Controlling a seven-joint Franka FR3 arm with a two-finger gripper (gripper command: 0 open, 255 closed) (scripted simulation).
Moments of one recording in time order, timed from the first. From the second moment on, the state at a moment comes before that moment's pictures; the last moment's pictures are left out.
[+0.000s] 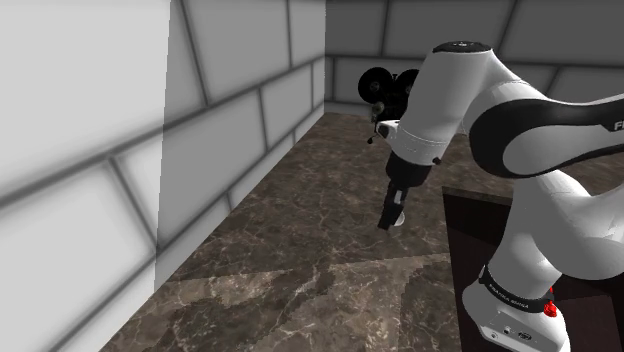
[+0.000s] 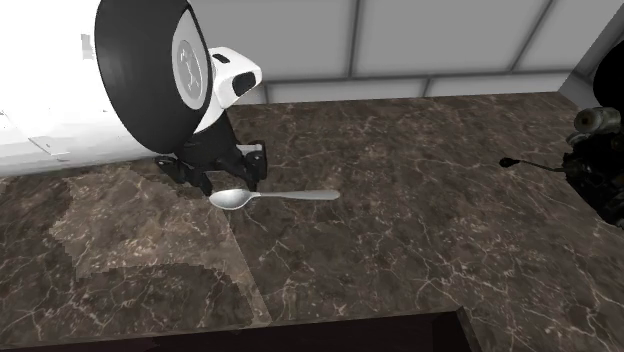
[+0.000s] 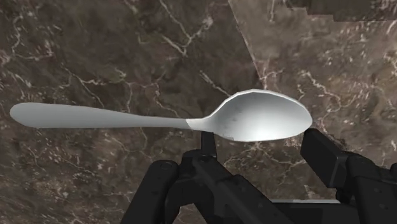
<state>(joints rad) 0.32 -0.92 0.21 -2.83 0.12 2.07 0.11</state>
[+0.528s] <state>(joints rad) 0.31 -0.94 0.20 -2.73 0.11 1.95 0.11</state>
